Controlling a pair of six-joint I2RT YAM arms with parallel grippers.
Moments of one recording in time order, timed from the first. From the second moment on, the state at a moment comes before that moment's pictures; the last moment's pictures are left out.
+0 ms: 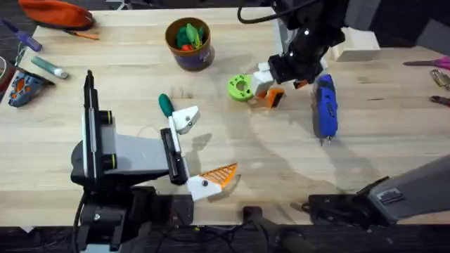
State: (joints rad) left arm 0.00 0.01 0.01 -0.15 1.26 0.12; right arm 0.46 1.75 1.41 -1.13 -0.01 0.22
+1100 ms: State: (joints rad) left arm 0.00 0.01 0.01 -0.15 1.26 0.12; right arm 0.46 1.81 1.38 -1.09 -0.03 0.26
